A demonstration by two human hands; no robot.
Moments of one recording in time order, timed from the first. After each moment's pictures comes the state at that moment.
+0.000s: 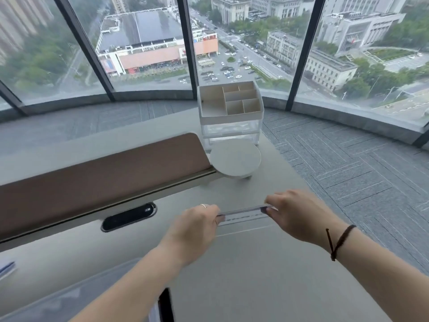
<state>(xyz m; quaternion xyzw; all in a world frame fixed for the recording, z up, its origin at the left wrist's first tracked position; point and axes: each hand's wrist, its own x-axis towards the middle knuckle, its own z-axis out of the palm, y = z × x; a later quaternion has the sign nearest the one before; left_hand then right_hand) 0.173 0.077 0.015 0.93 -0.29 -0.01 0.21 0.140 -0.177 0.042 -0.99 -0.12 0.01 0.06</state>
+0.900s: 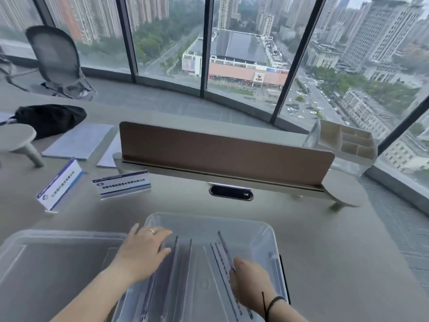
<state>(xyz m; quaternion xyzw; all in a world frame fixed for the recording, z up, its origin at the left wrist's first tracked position) -0.025 0.496 -0.008 0.99 0.01 -0.10 0.11 0.002 0.218 -0.026 -0.96 -0.15 0.23 0.10</state>
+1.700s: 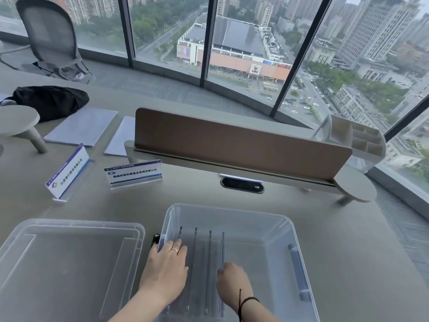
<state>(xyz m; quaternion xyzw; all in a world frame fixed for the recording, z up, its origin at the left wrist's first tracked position) -0.066 0.497 -0.090 0.99 0.00 -0.10 0.03 -0.030 0.316 -0.074 -0.93 0.04 0.33 0.18</state>
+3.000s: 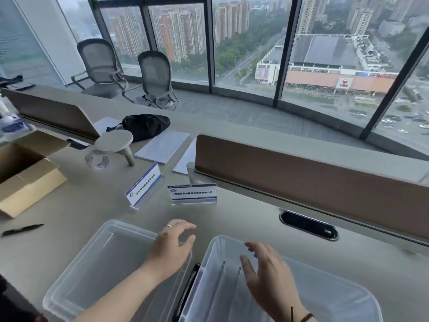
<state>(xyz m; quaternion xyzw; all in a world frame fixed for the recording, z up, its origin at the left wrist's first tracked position) -0.017 0.583 -0.019 0.90 0.22 0.11 0.35 0.062 0.347 -0.018 -0.92 -0.27 0.04 0.29</state>
